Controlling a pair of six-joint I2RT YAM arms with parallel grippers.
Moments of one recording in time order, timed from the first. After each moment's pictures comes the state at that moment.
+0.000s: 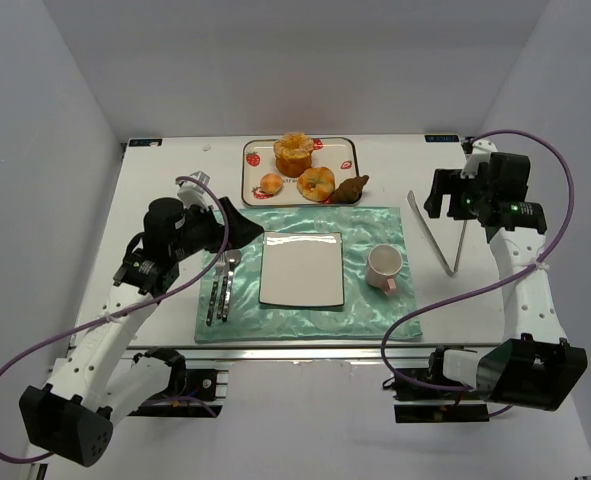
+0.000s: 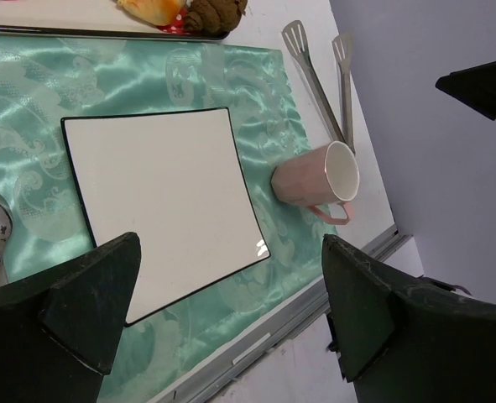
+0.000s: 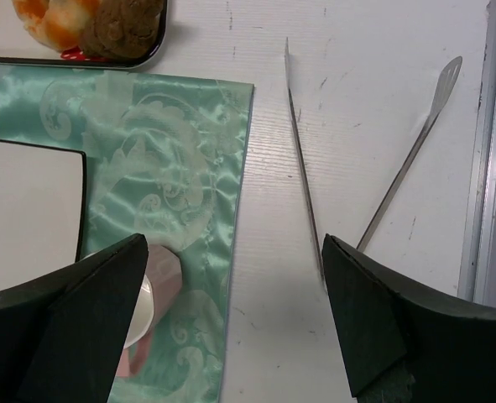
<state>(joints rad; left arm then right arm) -0.34 0.94 0.86 -0.29 0.37 -0.59 -0.10 1.21 1.23 -0.69 -0.27 -0.08</state>
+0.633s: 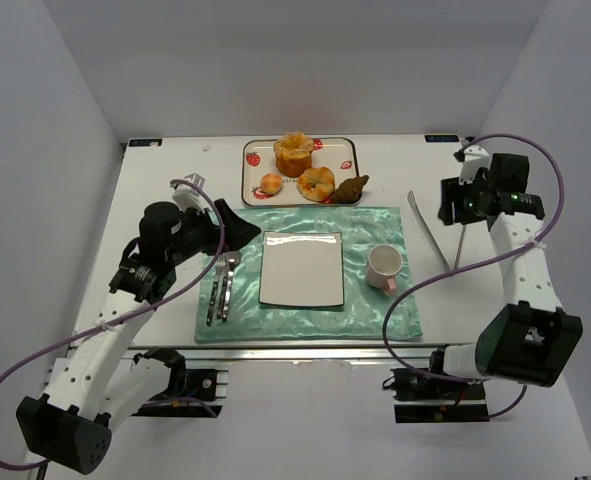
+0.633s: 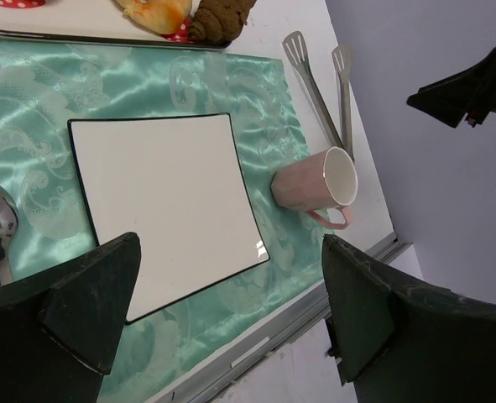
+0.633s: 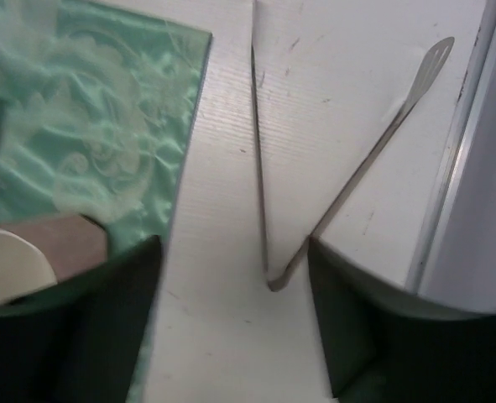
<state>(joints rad) -0.34 0.89 0.85 -0.30 0.35 -0.60 -0.16 1.33 1.23 -0.71 -0.30 -0.32</state>
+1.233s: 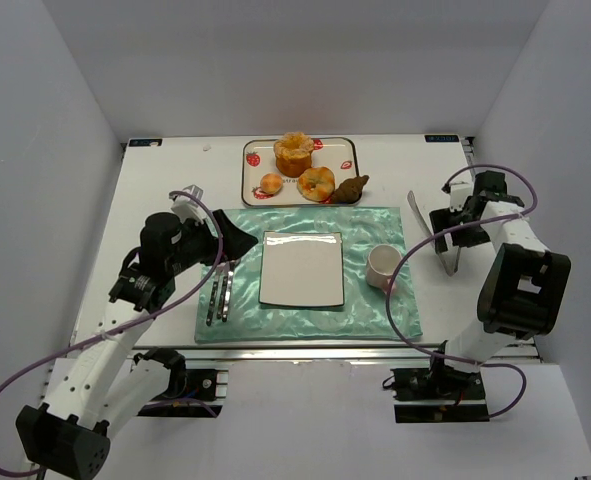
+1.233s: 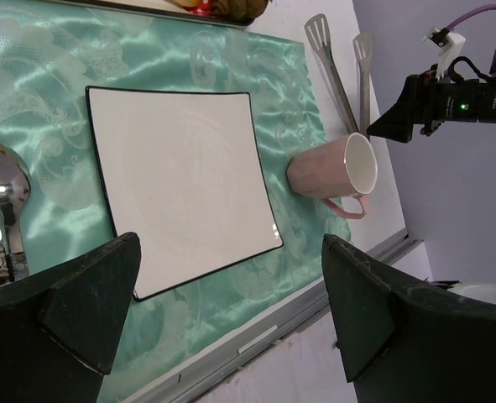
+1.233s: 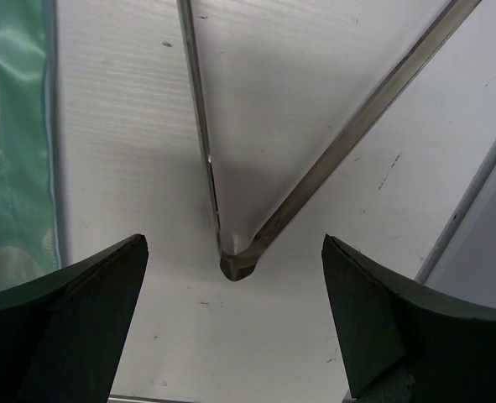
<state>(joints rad) -0.34 0.83 0.78 -0.33 0.32 -0.61 -0.20 1.61 1.15 -0.71 -0.15 -0.46</state>
